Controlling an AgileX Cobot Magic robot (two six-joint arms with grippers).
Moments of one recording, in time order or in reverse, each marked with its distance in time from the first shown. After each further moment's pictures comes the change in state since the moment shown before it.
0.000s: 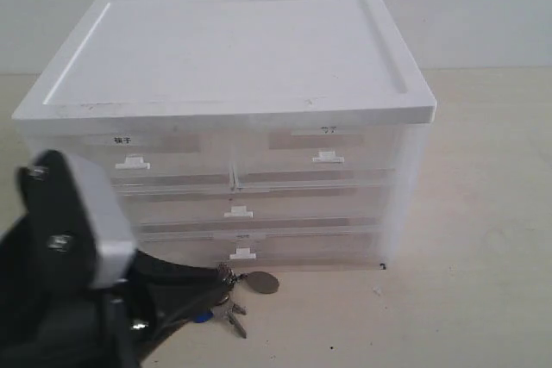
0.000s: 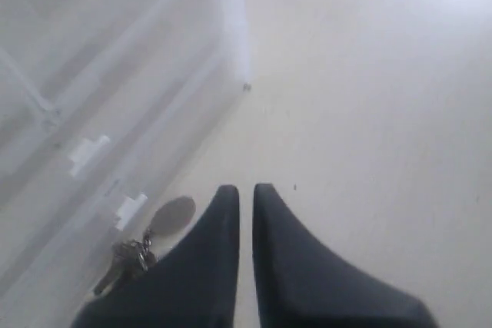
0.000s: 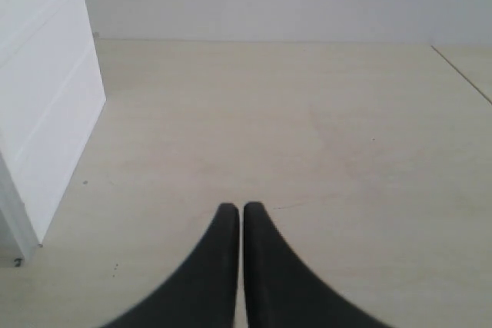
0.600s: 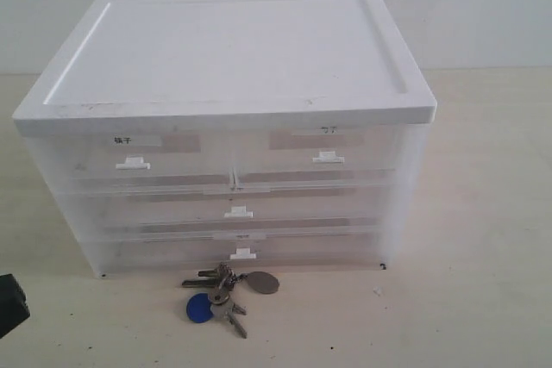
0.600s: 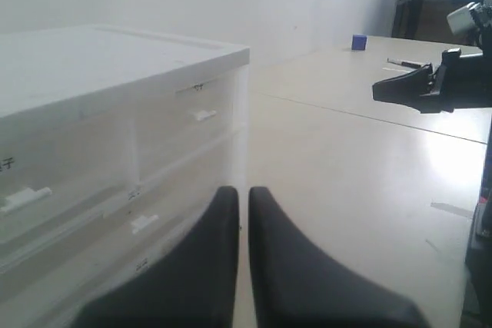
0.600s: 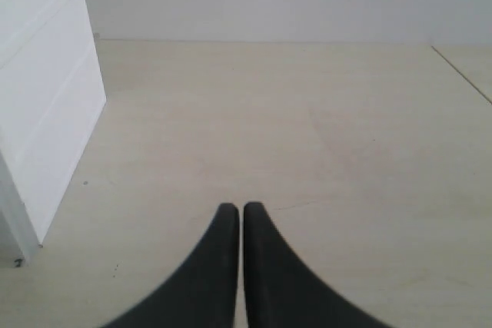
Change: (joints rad) left arm 0.000 -0.855 0.345 0.000 -0.019 -0.017; right arm 0.000 0.000 0.000 0.000 0.000 0.000
